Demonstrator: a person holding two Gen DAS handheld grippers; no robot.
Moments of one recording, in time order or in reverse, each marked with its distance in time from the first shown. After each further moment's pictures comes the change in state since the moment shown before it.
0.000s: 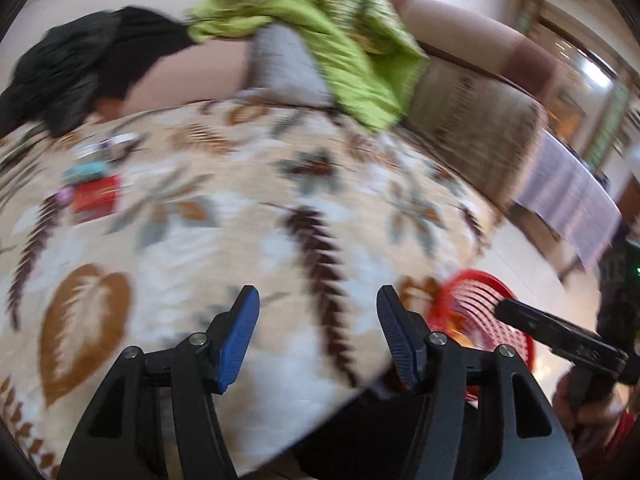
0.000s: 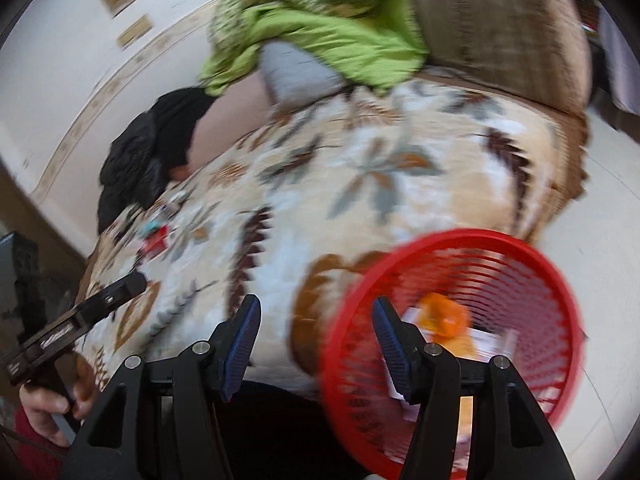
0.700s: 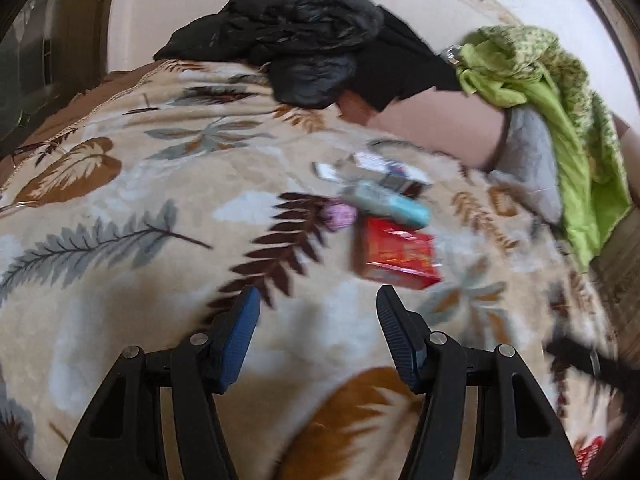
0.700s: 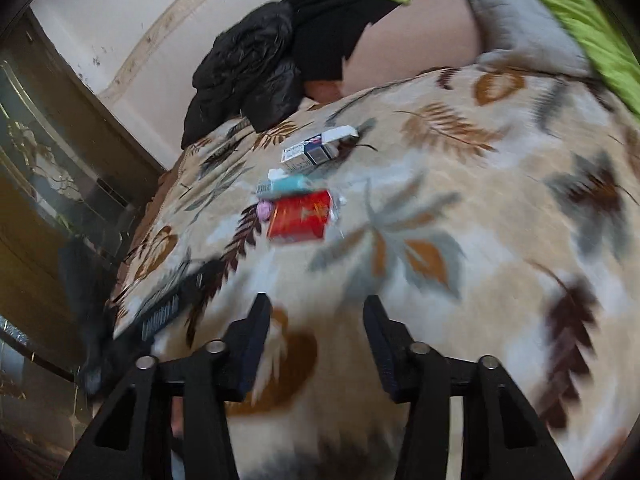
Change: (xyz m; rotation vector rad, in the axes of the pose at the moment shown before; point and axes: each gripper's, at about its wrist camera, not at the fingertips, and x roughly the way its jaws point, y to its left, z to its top) left arm 0.012 0.248 0.025 -0.441 -0.150 0.456; right arm 0.246 0.228 0.078 -0.255 0.282 0.286
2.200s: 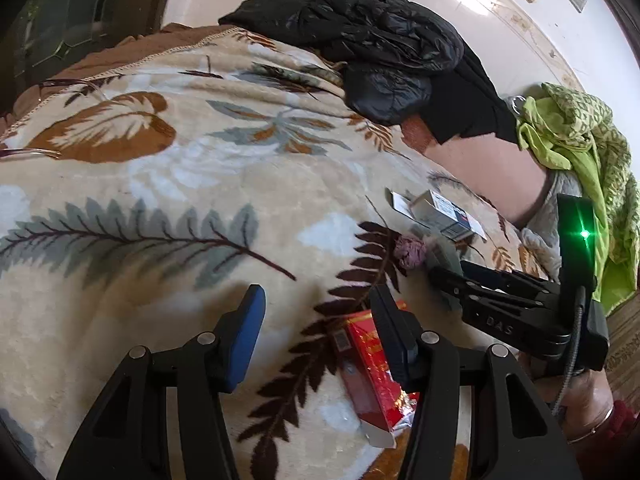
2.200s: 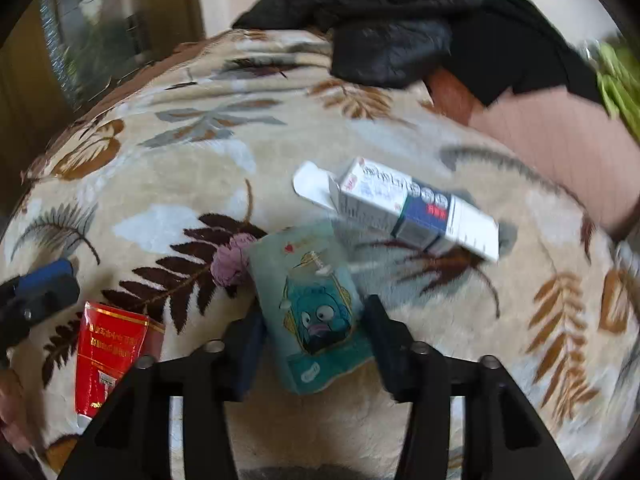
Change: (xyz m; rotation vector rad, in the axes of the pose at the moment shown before) left arm 0.016 0.064 0.018 -0.241 0.009 -0.003; right arm 0.158 0.057 0.077 -0.626 0.162 -0.126
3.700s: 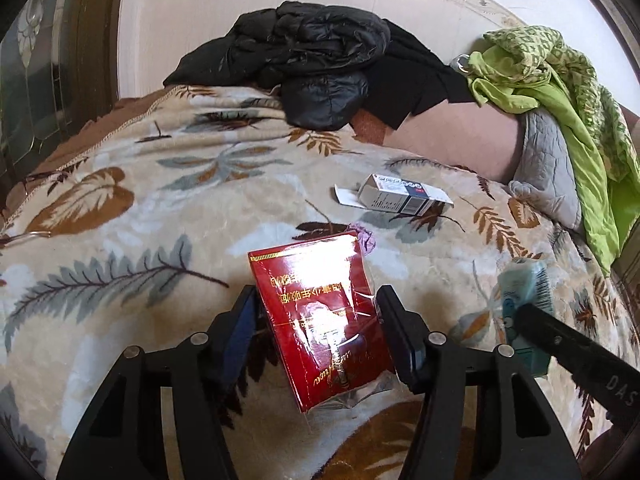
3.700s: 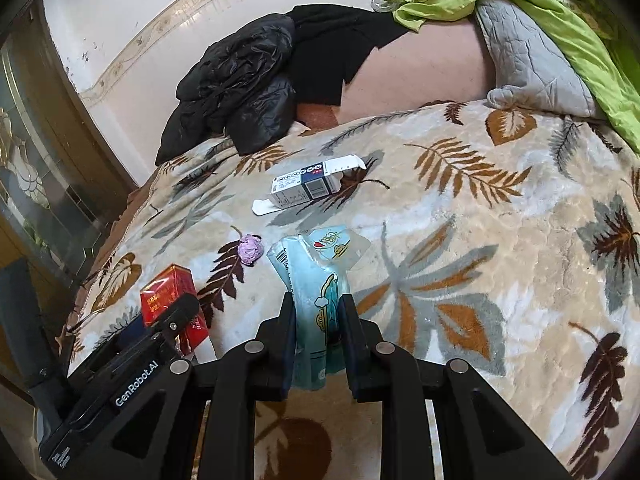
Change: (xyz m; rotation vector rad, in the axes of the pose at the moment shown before) left arm -0.012 -0.063 -0.024 0.286 -0.106 0.059; right arm -0.115 0.011 -0.105 0.594 -0.267 -0.035
